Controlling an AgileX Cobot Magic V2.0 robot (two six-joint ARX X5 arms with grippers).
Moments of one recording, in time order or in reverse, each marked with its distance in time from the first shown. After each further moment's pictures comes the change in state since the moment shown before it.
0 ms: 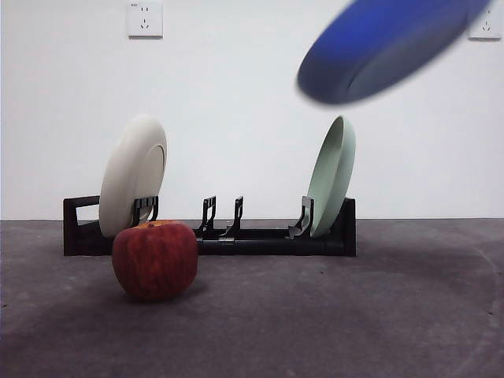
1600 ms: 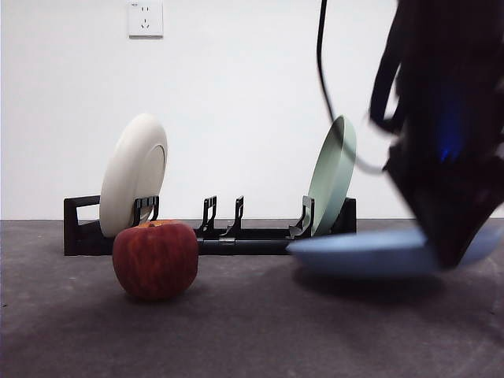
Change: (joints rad) left arm 0.011 0.086 -0.640 0.550 -0.135 0.234; right arm 0.000 -0.011 0.082 -0.020 0.000 0.024
